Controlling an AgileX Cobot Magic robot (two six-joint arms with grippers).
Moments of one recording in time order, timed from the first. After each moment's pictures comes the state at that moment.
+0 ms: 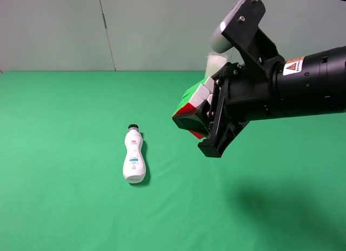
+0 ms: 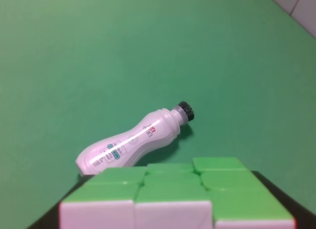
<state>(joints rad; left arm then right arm) -0.17 0.07 -0.50 -0.04 1.08 0.02 0.79 1.20 -0.69 0.61 0.19 -0.88</state>
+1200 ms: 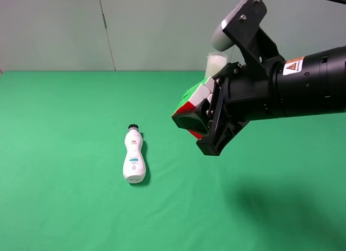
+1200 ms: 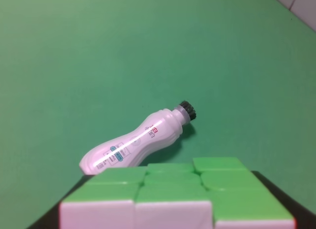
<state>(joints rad) -0.17 0.07 -0.49 0.01 1.06 -0.01 0.79 1.20 -0.69 0.61 0.19 -0.84</state>
